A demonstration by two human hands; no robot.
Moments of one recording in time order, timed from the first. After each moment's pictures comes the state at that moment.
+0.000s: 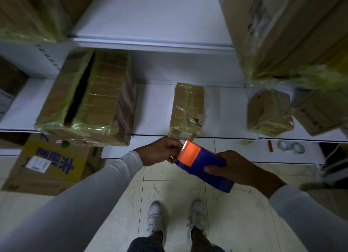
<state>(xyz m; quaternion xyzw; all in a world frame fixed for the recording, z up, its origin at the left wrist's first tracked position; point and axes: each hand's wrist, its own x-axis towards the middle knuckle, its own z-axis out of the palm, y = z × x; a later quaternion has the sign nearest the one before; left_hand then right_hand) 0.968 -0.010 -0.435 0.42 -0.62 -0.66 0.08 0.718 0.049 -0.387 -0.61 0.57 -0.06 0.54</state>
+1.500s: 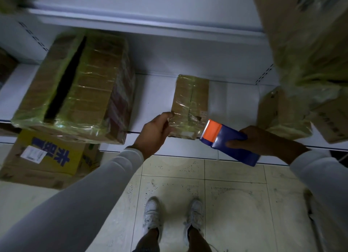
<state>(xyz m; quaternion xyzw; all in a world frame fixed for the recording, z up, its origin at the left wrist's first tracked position) 0.968 -0.050 -0.480 0.57 -0.72 -0.30 0.27 0.652 -0.055 -0.426 -0.61 0.64 0.01 0.47</state>
